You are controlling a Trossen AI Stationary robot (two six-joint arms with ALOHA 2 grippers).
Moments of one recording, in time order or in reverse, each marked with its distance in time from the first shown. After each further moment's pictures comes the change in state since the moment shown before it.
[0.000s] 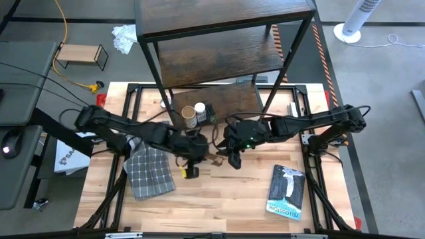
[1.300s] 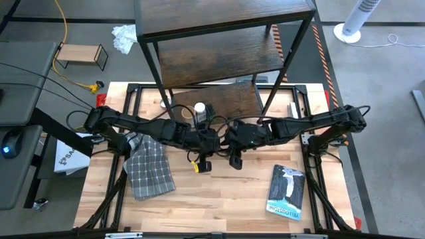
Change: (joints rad) left arm 0.052 0.116 0.157 0.020 -0.084 0.089; right arm 0.026 -0.002 0.000 -0.065 0.116 -0.095
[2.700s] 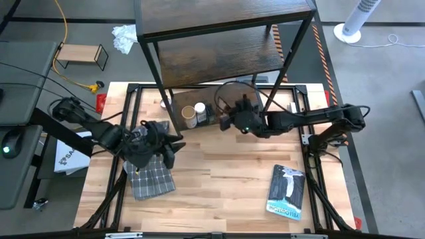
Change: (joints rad) left arm -0.351 -0.521 -0.389 0.055 -0.635 -0.782; right arm -0.154 -0.003 -0.137 0.176 0.632 0.449
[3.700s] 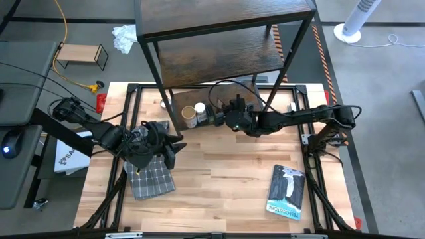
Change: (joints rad) left arm 0.000 0.007 0.000 0.016 -0.004 -0.007; right arm -0.049 0.116 -0.001 0.103 0.051 0.014
